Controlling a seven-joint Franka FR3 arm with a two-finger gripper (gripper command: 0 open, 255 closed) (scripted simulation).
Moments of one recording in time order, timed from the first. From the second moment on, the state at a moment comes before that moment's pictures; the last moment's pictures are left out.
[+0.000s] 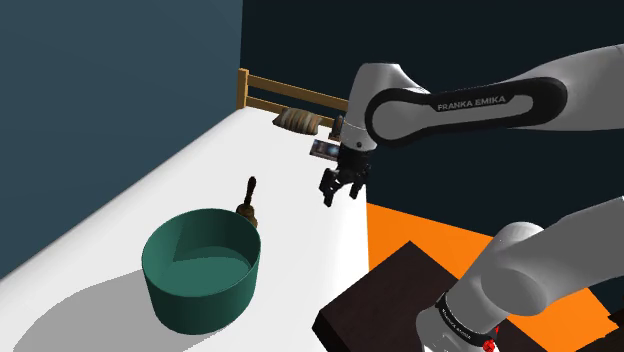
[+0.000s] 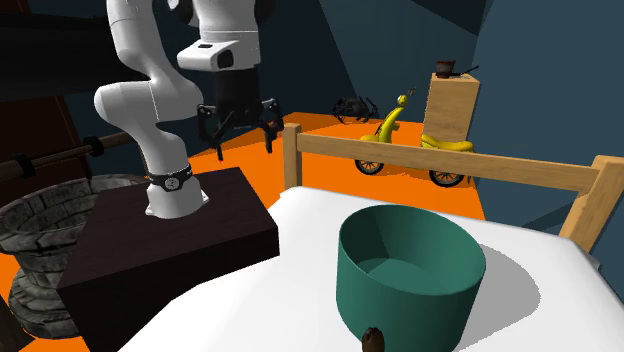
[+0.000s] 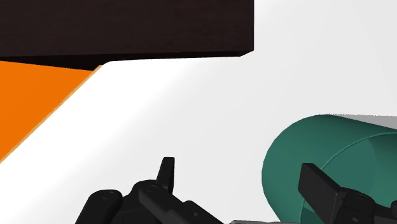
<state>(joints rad) 0.08 -0.42 0.27 -2.47 0.18 1.99 0.32</state>
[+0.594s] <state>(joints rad) 0.08 -0.08 0.38 -2.37 0.09 2.26 0.49</state>
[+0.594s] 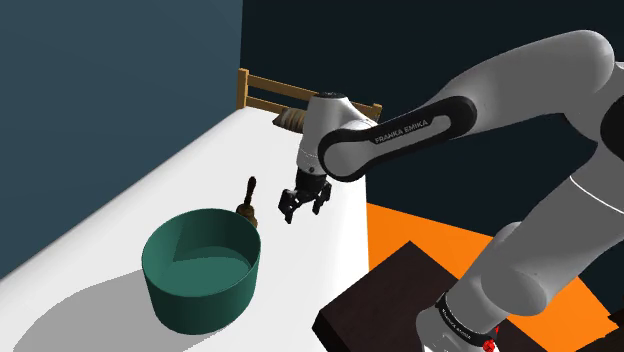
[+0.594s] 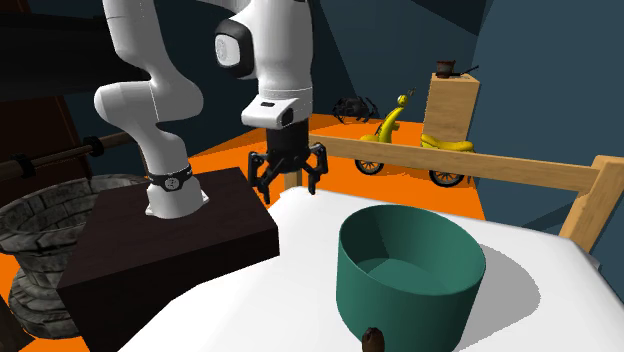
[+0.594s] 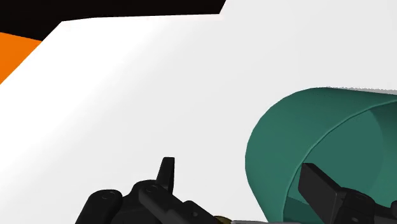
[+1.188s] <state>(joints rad) 0.15 0.28 0.39 -2.15 -0.15 2.41 0.72</state>
